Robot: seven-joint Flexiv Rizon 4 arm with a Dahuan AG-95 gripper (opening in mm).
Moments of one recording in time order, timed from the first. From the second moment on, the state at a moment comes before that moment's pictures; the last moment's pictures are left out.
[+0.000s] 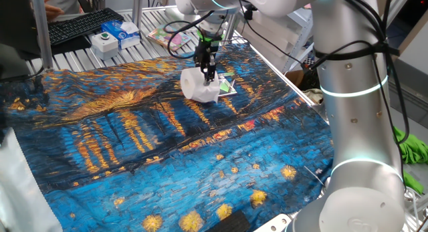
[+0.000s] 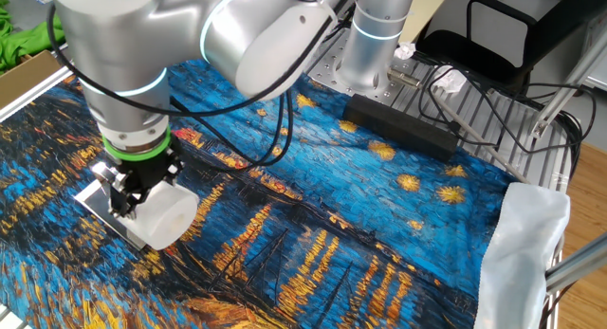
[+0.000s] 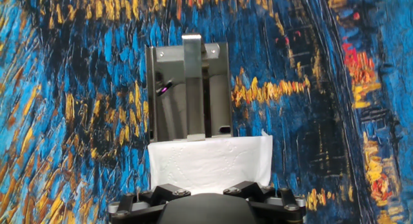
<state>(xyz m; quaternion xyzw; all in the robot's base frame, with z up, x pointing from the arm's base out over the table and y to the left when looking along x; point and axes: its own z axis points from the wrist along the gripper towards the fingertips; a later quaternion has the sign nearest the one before) 0.657 -0.150 0.084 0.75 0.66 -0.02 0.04</state>
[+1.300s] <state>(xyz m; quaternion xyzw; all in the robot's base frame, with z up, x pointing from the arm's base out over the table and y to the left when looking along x) 0.667 -0.220 0.087 0.73 0.68 -0.01 0.05</state>
